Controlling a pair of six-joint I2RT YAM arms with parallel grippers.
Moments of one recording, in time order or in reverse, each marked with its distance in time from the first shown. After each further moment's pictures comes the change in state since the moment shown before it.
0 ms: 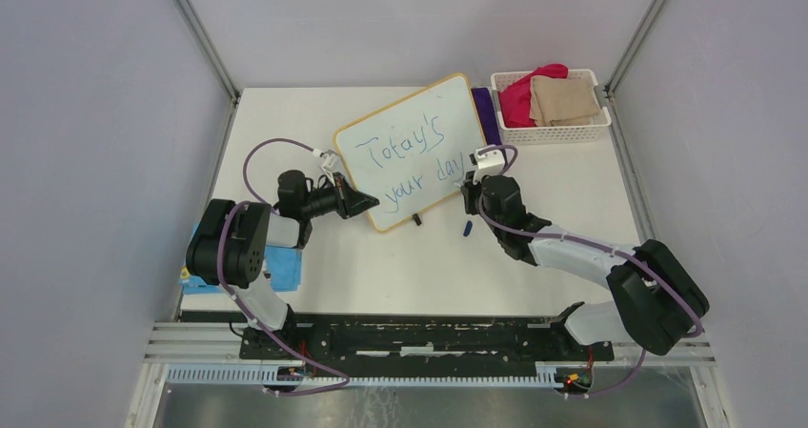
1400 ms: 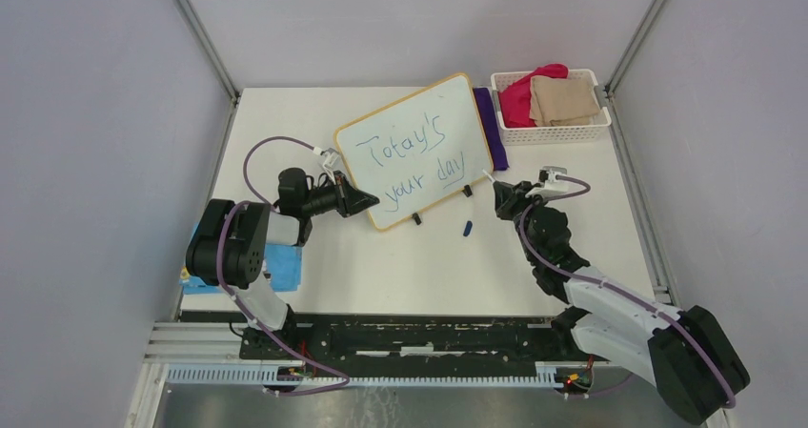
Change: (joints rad) left arm -0.006 -0.003 0.021 -0.043 -0.006 0.020; right arm -0.092 -0.393 -0.314 0.227 0.095 0.257
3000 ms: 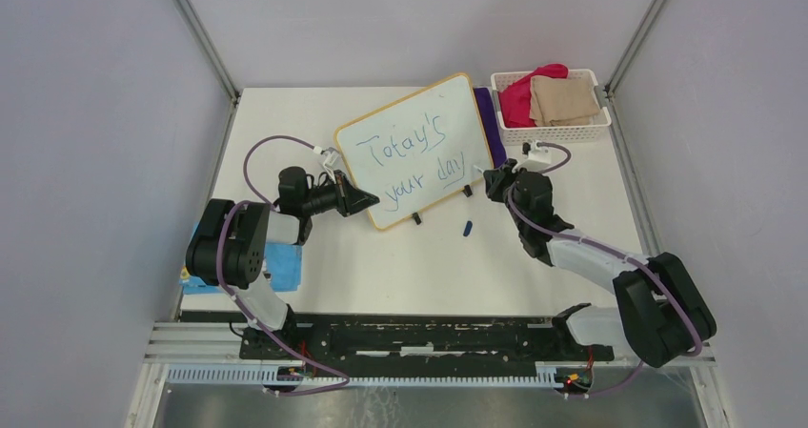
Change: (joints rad) left arm 0.000 0.000 0.010 -0.020 0.000 0.009; right arm -0.110 0.319 0.219 -0.083 -0.134 0.059
